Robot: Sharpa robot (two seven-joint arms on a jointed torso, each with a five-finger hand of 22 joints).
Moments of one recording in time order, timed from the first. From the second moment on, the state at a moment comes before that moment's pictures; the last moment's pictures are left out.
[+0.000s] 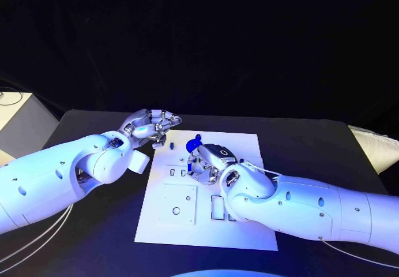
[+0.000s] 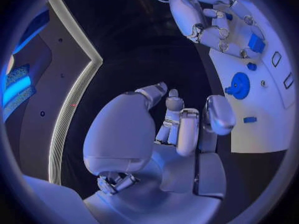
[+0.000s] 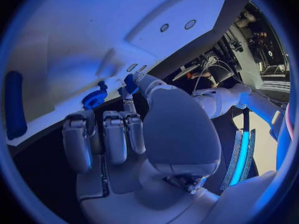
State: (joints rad) left arm 1.02 -0.91 0.23 1.56 -0.35 -0.17 0.17; left_hand 1.32 -0.14 0.54 0.13 0.06 0.76 0.16 0.60 0.37 1.07 0.08 1.24 0.78 1.46 0.01 1.53 1.31 0.11 1.31 0.10 1.36 1.04; right arm 1.09 -0.51 -0.11 1.55 -1.60 -0.56 -0.46; right_hand 1.37 -0.18 0.42 0.16 0.20 1.03 0.11 0.26 0.35 1.47 0.04 1.57 1.31 1.46 -0.03 1.57 1.31 0.01 1.47 0.07 1.57 1.31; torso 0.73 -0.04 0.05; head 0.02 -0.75
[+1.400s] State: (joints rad) left arm 1.02 -0.91 0.23 1.56 -0.43 -0.14 0.10; left_hand 1.32 -0.14 0.54 0.13 0.06 0.76 0.16 0.59 0.37 1.07 0.08 1.24 0.80 1.46 0.01 1.53 1.31 0.11 1.32 0.11 1.37 1.06; right arm 1.06 -0.48 -0.12 1.52 -1.66 -0.57 -0.49; right_hand 1.36 -0.19 0.42 0.16 0.20 1.02 0.11 0.27 0.37 1.47 0.04 1.57 1.31 1.46 -0.03 1.57 1.31 0.01 1.47 0.07 1.57 1.31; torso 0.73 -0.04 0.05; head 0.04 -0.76
